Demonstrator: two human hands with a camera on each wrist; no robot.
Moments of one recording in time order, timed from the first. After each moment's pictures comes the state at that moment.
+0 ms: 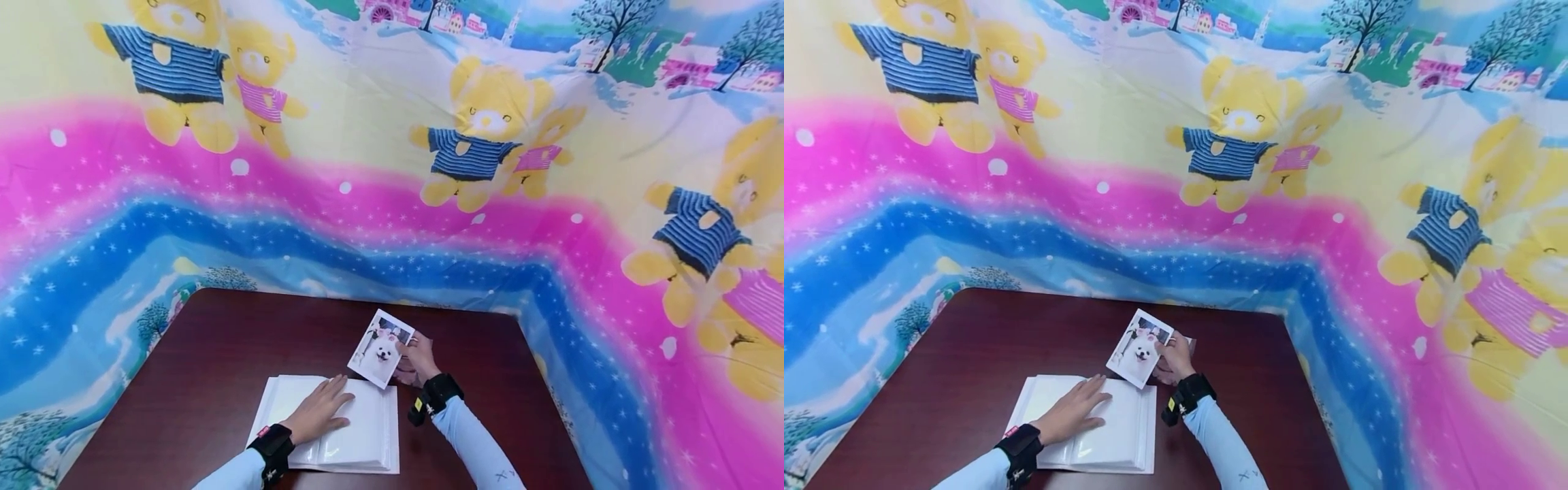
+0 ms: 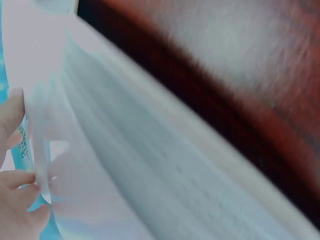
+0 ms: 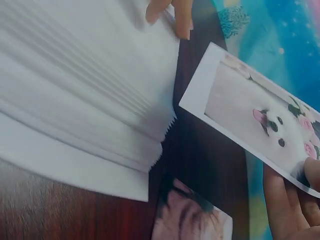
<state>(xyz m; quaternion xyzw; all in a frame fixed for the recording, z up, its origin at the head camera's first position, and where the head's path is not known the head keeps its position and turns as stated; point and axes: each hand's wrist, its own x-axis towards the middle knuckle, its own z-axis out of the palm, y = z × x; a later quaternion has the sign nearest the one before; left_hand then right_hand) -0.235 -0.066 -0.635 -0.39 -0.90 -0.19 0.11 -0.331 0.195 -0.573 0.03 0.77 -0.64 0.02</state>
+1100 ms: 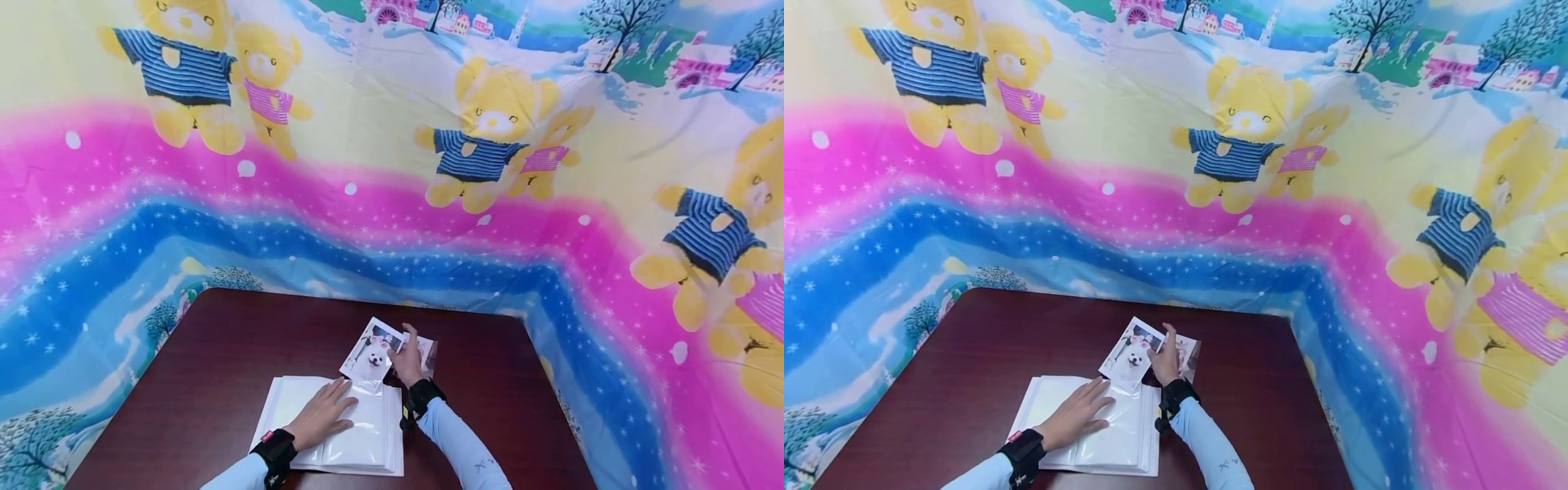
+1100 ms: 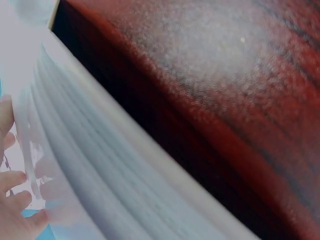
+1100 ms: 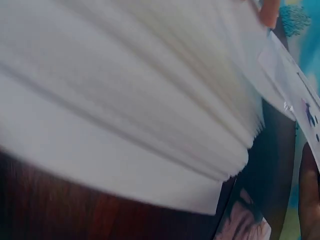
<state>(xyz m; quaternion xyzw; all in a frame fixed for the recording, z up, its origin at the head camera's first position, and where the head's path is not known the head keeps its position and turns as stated) -0.228 -0.067 -0.635 -0.39 -0.89 -0.15 0.16 -0.336 0.168 -0.613 -0.06 0.80 -0.59 -0.05</state>
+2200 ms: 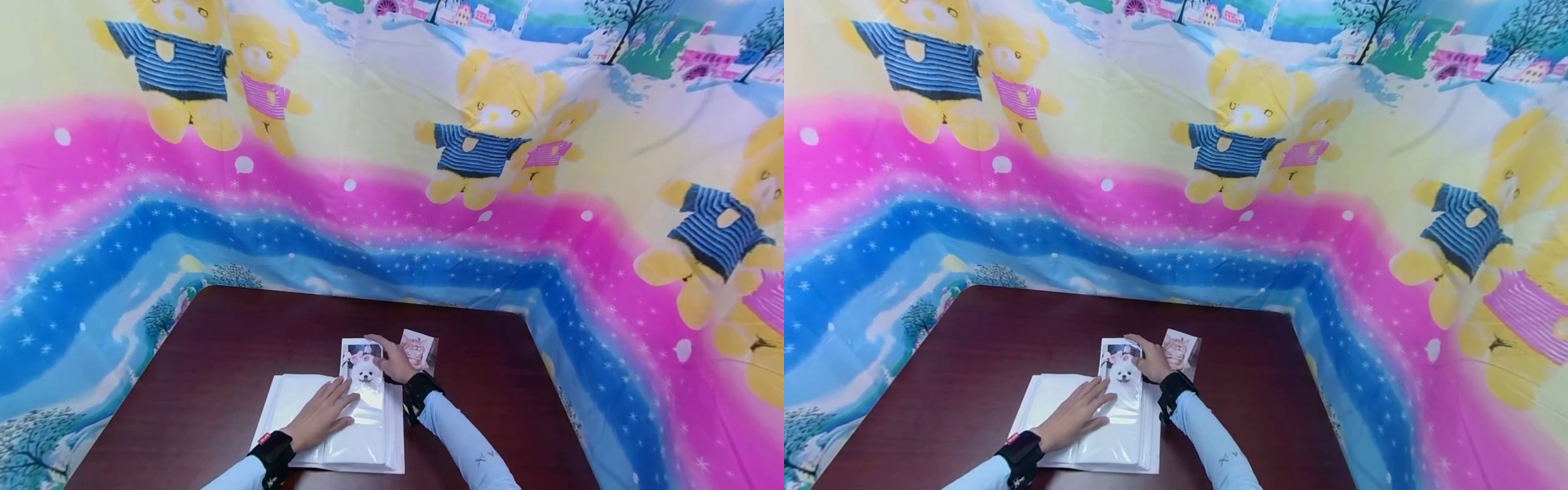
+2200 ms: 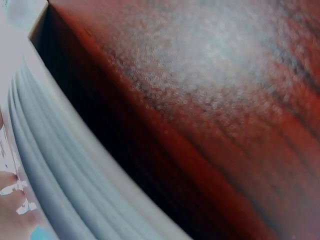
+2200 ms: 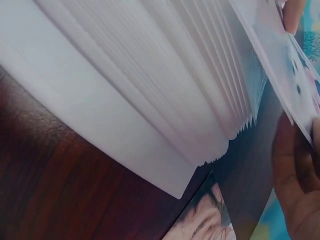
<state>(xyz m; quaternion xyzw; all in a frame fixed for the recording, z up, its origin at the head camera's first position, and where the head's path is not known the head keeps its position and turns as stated) -0.228 -0.070 -0.646 -0.39 -0.89 -0.18 0.16 -0.338 0.156 -0.600 -0.27 0.88 -0.40 0.05</state>
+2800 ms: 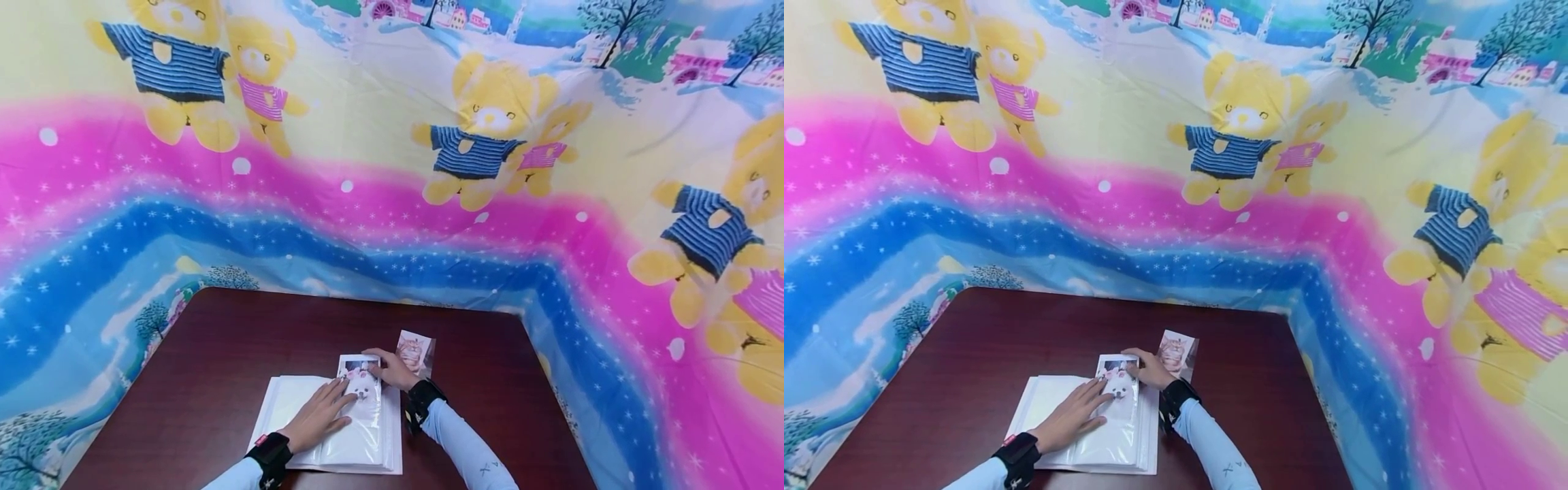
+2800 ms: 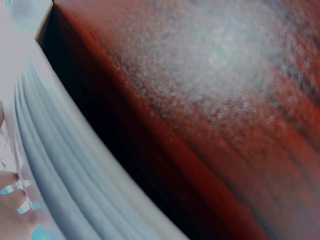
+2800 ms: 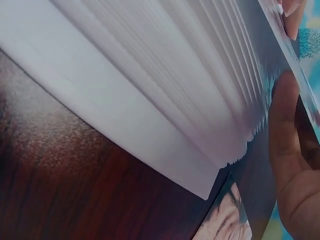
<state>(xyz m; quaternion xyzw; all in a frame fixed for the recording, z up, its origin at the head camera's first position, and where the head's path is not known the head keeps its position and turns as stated) -0.230 -0.070 -0.652 -0.39 -0.88 -0.20 0.17 -0.328 0.167 -0.608 -0.28 0.84 -0.44 0.13</state>
